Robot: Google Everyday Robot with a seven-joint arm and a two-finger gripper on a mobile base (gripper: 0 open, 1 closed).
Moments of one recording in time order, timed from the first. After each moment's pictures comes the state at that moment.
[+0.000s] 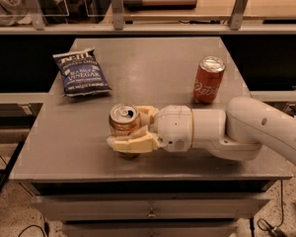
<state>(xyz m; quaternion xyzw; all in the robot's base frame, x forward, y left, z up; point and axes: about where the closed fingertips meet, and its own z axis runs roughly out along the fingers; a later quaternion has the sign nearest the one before) 0.436 0.043 0.869 -0.48 0.55 0.45 0.51</state>
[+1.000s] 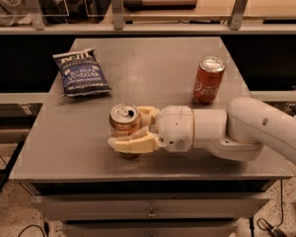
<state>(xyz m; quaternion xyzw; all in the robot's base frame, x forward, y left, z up) 0.436 0.043 0.871 -0.48 0.55 0.45 0.51</state>
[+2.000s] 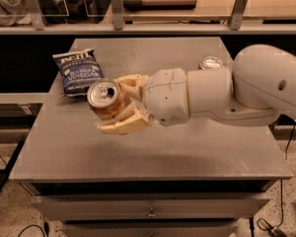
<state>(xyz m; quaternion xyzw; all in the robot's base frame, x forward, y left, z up) 0.428 0.063 0.949 -0.60 0.50 0.32 0.53</state>
